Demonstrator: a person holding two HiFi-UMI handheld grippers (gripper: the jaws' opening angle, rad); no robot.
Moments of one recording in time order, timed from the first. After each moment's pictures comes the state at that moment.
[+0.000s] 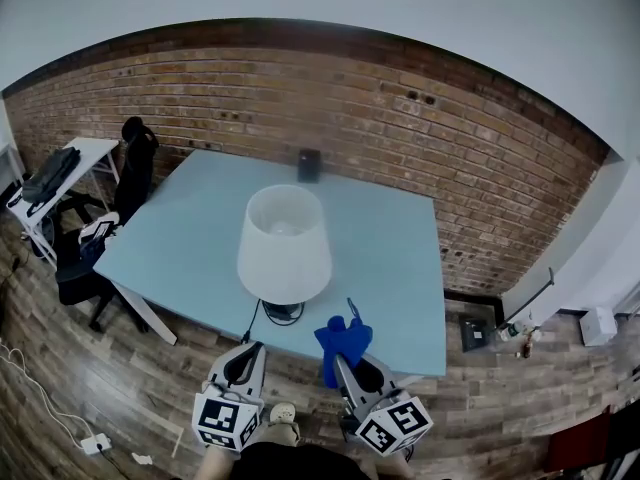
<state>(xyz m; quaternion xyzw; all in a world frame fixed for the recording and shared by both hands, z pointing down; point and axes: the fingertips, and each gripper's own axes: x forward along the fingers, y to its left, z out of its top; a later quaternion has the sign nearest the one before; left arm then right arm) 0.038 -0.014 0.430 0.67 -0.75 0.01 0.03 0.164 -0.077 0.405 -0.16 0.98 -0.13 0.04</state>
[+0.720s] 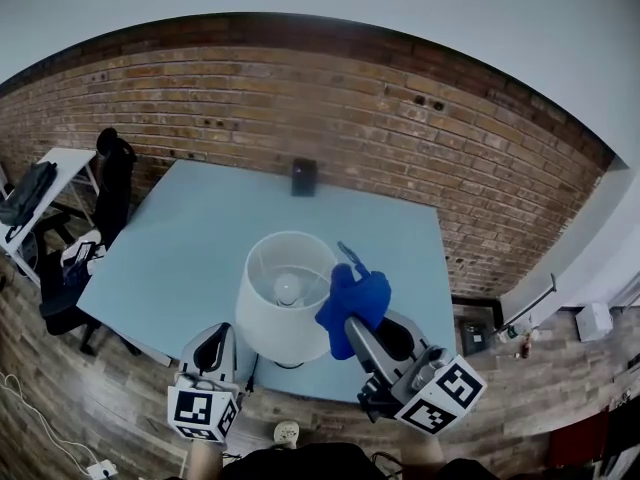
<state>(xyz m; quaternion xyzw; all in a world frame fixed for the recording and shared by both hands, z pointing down) -0.113 -0.093 0.391 0.63 -0.78 -0.01 0.01 0.055 -0.166 0.259 -0.07 0.99 -0.10 0.10</state>
